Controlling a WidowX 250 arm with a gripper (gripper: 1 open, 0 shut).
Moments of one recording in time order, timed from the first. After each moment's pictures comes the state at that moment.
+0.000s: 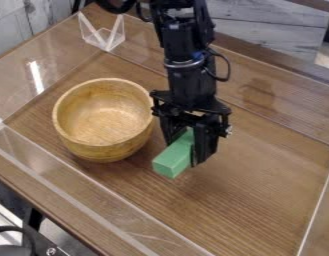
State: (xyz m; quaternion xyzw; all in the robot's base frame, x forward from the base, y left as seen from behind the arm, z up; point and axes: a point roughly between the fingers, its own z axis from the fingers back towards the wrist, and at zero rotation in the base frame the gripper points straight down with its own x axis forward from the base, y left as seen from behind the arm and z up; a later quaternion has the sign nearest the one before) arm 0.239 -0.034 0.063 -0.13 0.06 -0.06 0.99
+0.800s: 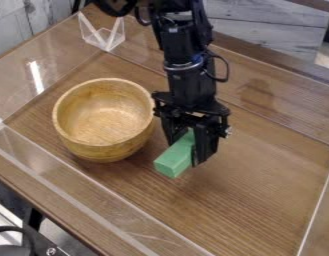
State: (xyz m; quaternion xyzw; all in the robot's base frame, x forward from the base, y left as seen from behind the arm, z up) arm 0.243 -0.031 0.056 -0.13 0.05 -0.06 0.99
